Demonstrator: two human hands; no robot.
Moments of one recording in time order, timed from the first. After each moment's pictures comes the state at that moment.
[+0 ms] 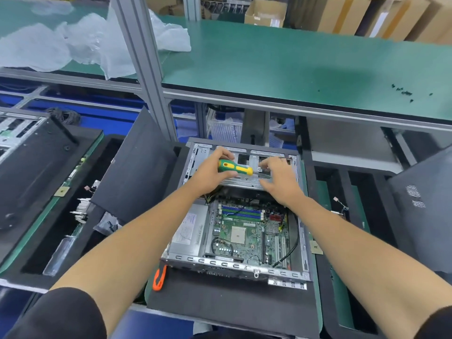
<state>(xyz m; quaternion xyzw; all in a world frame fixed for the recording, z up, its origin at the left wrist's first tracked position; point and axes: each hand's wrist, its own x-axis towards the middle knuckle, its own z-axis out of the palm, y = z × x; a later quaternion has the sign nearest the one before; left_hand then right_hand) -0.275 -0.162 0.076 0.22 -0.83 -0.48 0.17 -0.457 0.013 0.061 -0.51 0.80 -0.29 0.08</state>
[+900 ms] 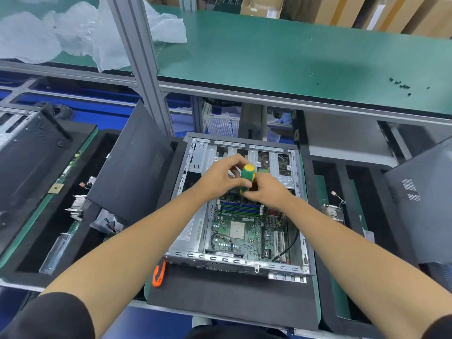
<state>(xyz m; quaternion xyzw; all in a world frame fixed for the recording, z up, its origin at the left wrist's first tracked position) -0.276 -0.127 0.086 0.14 -0.83 -0.53 0.15 -0.416 0.010 0.069 -0.53 0.77 -0.25 0.27</state>
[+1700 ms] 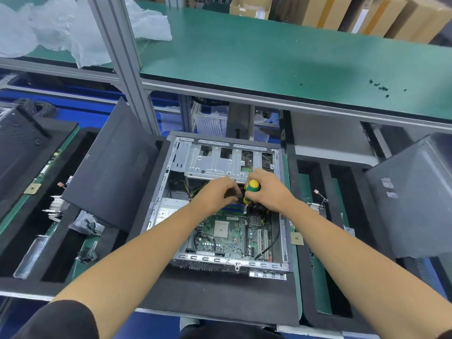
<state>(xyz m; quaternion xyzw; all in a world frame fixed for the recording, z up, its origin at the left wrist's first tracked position) -0.289 -0.089 0.037 0.16 -0.92 -0.35 0.06 -0.443 0.051 0.077 -0.50 0.80 -0.25 0.22</state>
